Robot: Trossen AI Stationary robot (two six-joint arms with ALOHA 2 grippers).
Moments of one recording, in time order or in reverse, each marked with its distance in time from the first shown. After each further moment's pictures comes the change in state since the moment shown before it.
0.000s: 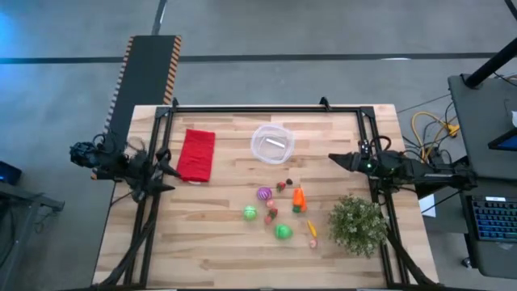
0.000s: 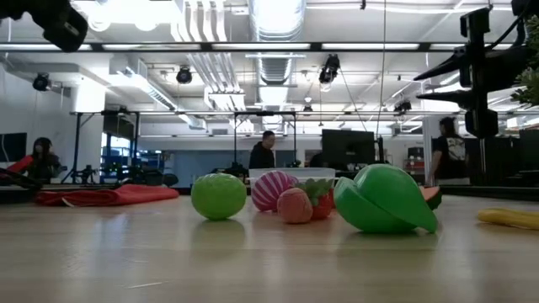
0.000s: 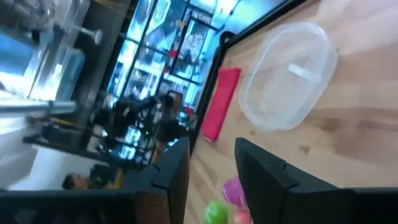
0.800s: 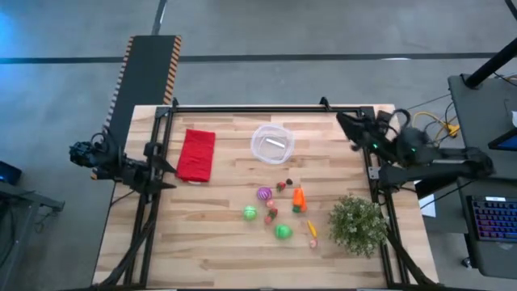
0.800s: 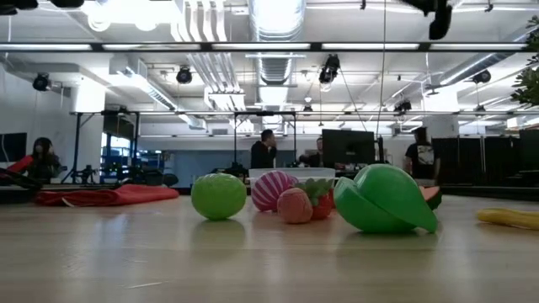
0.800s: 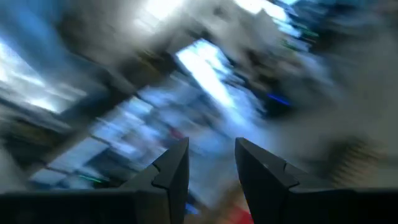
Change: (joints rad) left arm 0.001 0.014 -0.001 0.128 -0.001 0.695; right arm 0.000 0.482 0.500 0.321 0.272 -0.698
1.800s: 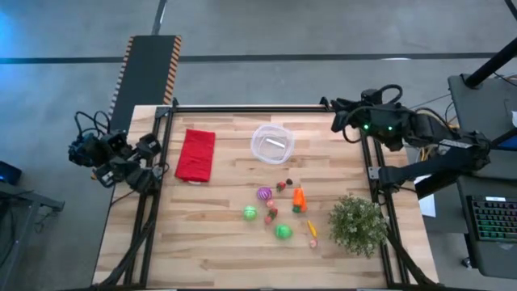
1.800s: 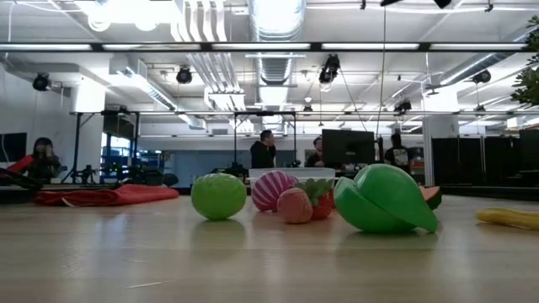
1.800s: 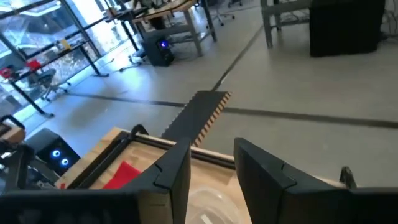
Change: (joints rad) left arm 0.000 0.034 0.001 0.562 0.012 -0.992; right arm -0.013 0.407 0.677 -0.886 0.223 0.118
